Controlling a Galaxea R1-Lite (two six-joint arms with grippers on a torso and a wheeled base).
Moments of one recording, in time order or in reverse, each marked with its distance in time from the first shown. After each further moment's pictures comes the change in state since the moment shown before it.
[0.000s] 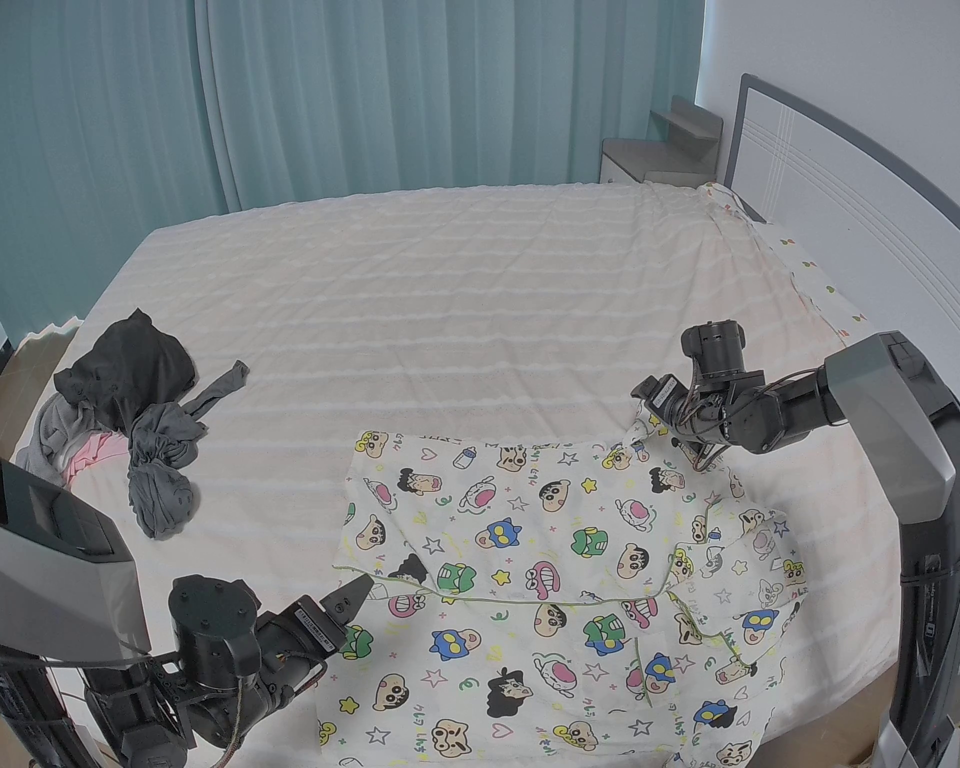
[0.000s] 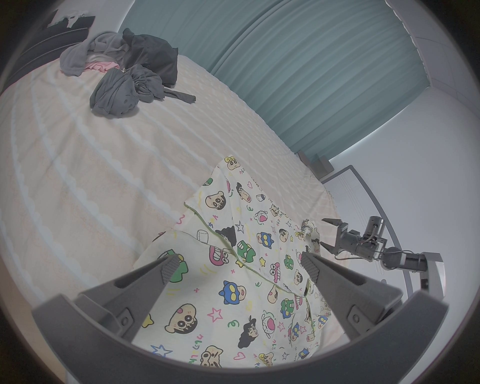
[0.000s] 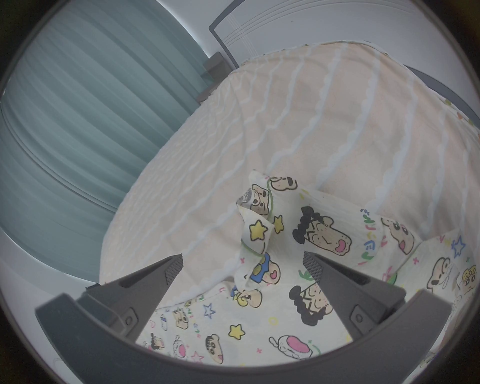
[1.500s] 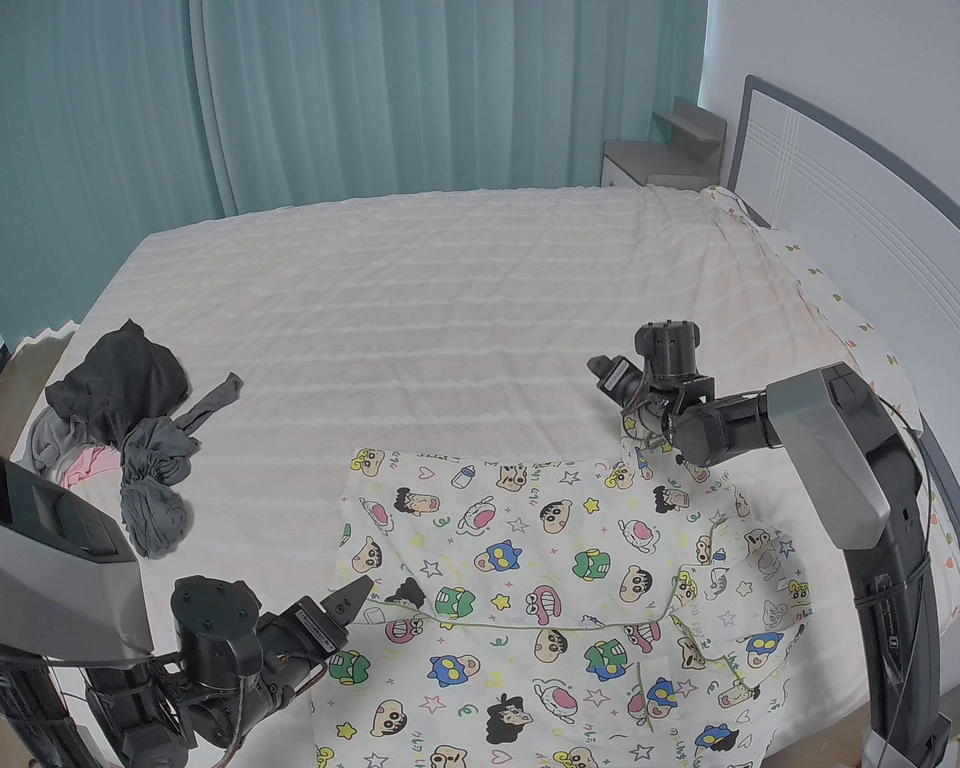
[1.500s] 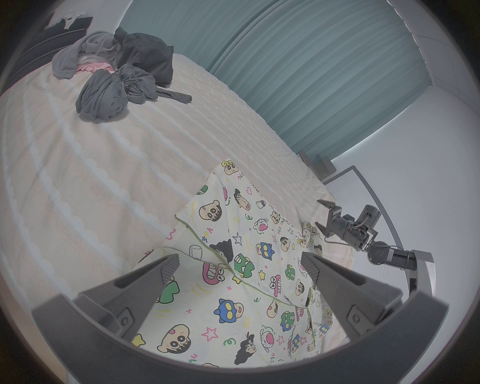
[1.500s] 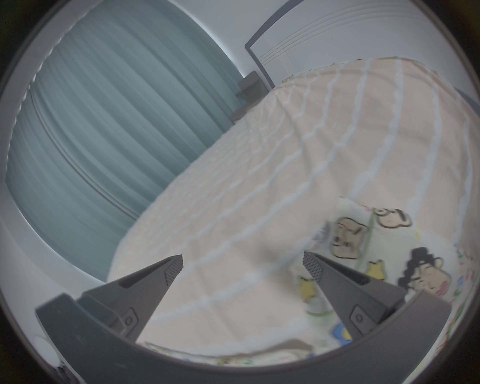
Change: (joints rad) left arm 0.001 0.007 0.000 0.001 0.002 0.000; right arm 0.072 0.196 -0.259 -0.177 -0.069 -0.087
